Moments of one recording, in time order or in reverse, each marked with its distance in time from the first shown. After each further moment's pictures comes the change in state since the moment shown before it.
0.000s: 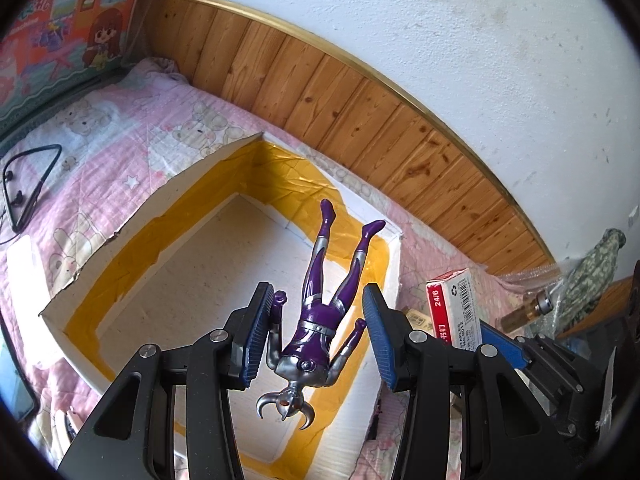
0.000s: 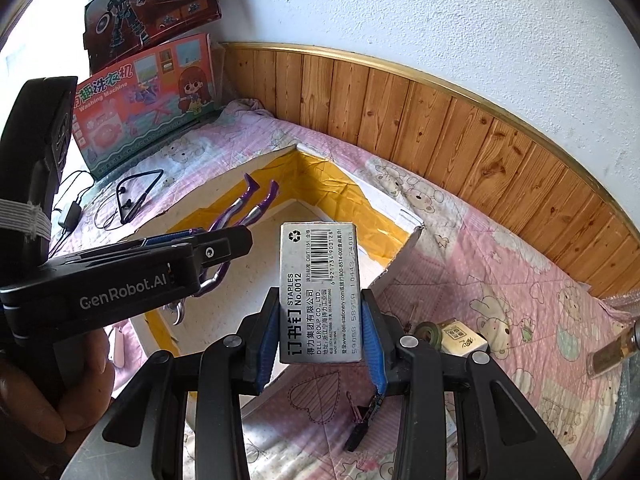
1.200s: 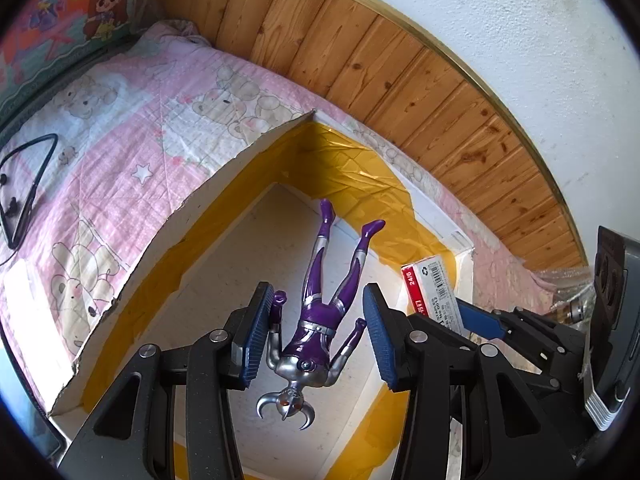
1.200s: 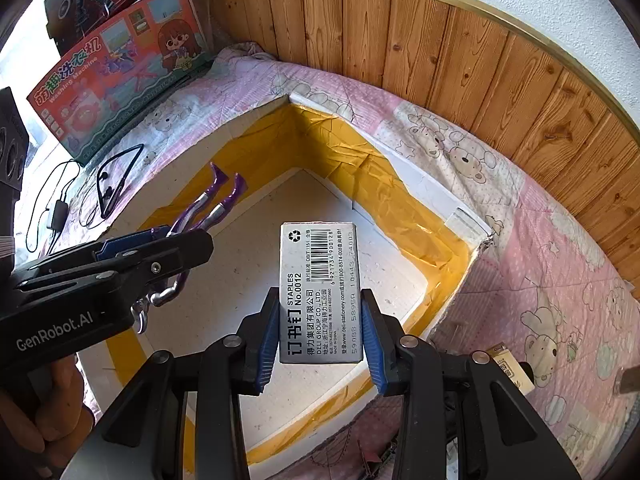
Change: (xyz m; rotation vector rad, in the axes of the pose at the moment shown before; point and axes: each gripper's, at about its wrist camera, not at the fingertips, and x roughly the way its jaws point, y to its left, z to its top) left arm 0.062 0.037 0.046 -0.089 0.135 0.142; right arm 0.119 -0.018 0.046 -0.029 0.253 0.142
